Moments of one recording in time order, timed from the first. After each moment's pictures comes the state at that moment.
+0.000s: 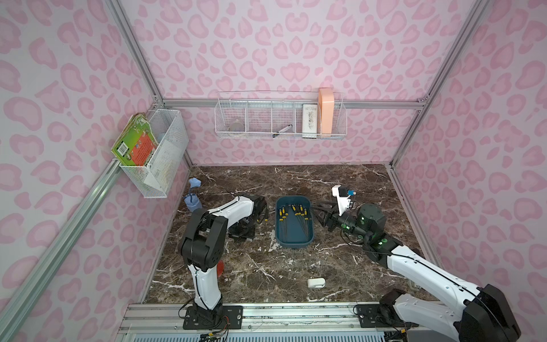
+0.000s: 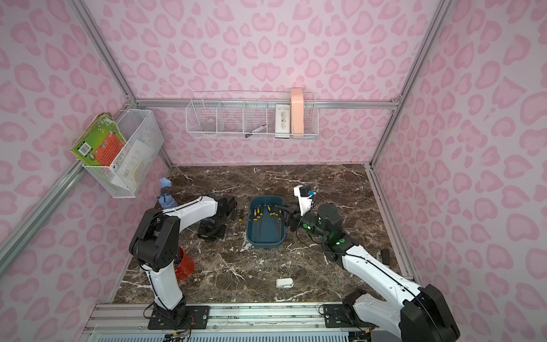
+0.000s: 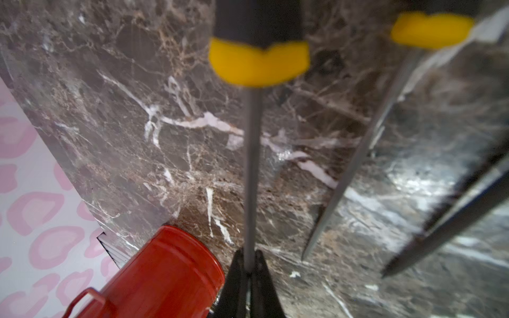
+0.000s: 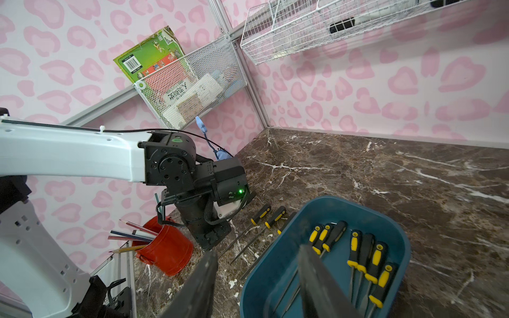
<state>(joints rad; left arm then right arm) -0.38 1.90 1.26 -1.18 -0.34 -0.47 0.60 1.10 0.62 0.40 -0.38 0.39</state>
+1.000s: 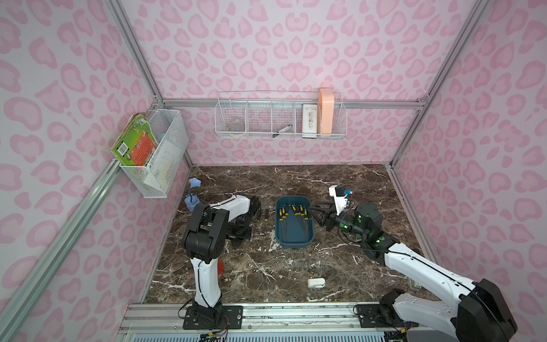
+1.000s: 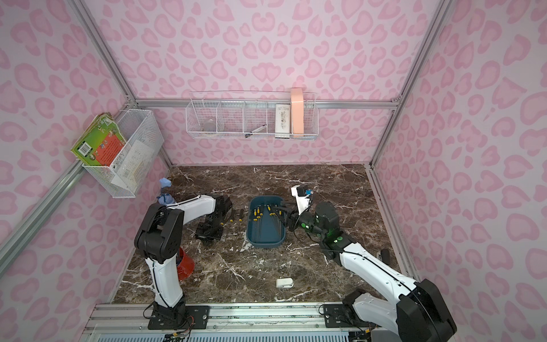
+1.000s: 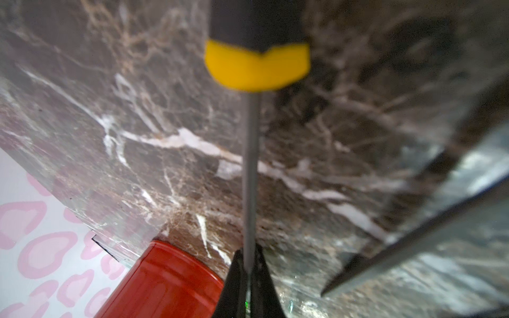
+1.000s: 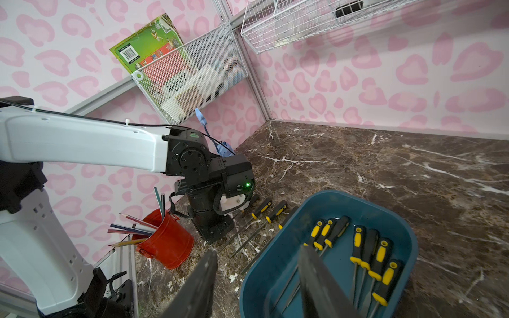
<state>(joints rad) -0.31 1.99 1.28 -1.19 -0.29 -0.38 0.60 1.13 0.64 0.40 -0.41 0.39</state>
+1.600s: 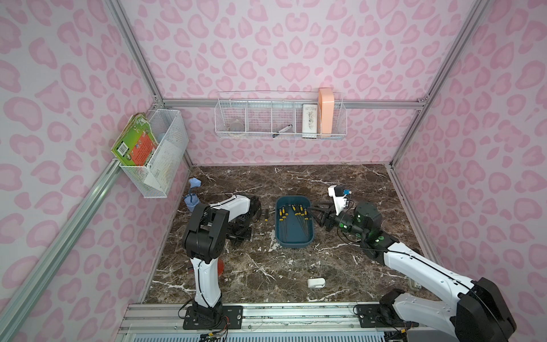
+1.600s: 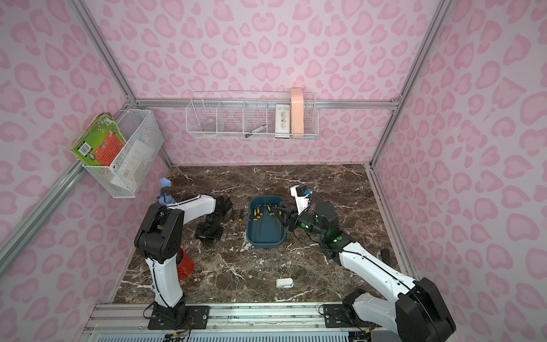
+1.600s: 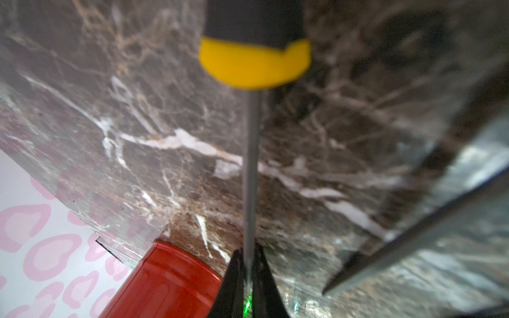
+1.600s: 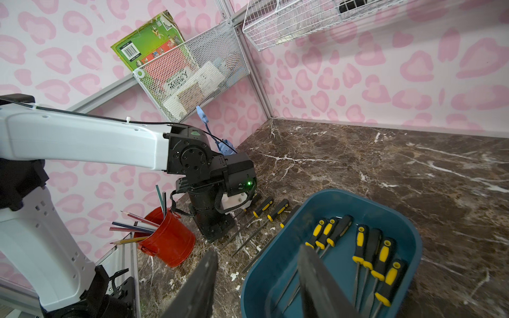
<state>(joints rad) -0.32 1.98 1.27 -1.19 -0.28 -0.36 0.60 1.14 0.64 0.40 -0.42 0.39</state>
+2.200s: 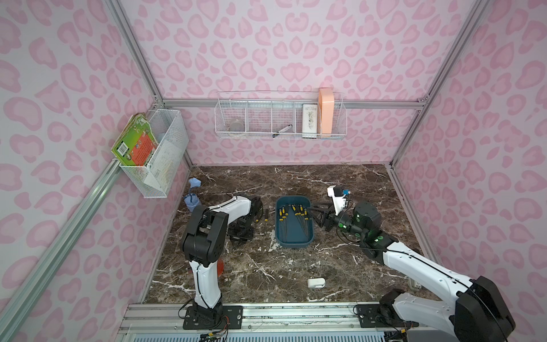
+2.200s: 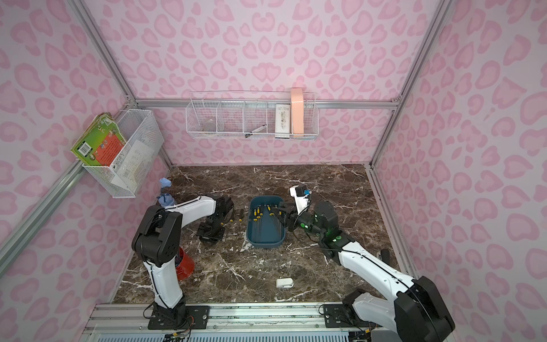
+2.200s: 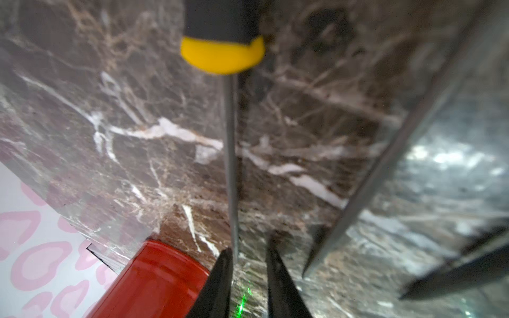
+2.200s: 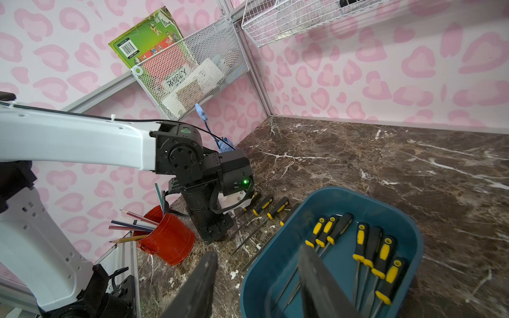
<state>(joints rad) -0.34 1.91 1.24 -1.17 -0.27 -0.39 0.60 1.16 0.64 0.40 -0.42 0.39</state>
